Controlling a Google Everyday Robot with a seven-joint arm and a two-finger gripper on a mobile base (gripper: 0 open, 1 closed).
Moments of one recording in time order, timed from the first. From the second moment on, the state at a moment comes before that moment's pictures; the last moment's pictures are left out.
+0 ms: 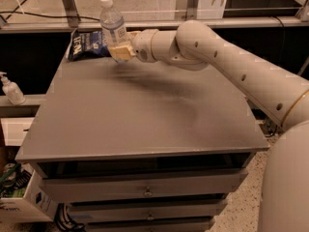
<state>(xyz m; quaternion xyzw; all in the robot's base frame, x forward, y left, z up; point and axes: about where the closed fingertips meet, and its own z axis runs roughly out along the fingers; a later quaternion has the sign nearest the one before) 0.745 0.107 0.892 -0.45 0.64 0.28 0.56</state>
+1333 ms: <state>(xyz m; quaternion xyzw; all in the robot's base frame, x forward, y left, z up) 0.776 0.118 0.851 -0.43 0.66 0.28 0.55</state>
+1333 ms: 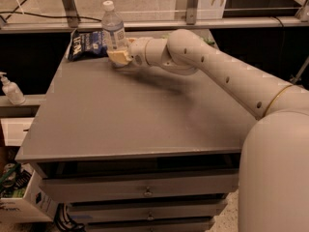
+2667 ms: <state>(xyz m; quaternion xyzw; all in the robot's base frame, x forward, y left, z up) 0.773 0.102 0.843 -0.41 0.67 0.29 0.54</state>
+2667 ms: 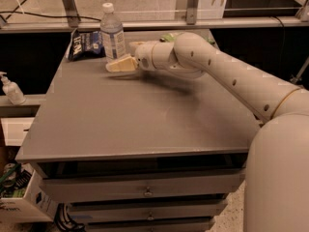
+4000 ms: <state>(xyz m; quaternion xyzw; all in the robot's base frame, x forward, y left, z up) 0.738 0.004 0.899 -0.38 0.66 0.29 0.57</state>
